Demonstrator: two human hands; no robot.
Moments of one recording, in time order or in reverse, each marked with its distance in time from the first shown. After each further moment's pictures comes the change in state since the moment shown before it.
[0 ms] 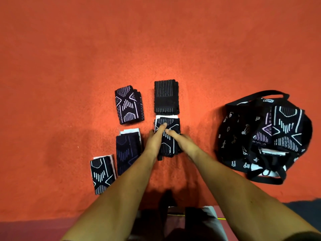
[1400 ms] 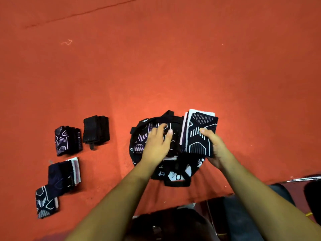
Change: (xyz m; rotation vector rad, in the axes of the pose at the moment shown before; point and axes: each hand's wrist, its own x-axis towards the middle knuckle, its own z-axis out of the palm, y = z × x) left_hand -0.153 0.006 0.355 0.992 -0.004 0.737; right_hand -0.192 -0.025 -0.417 0.601 0.037 -0.367
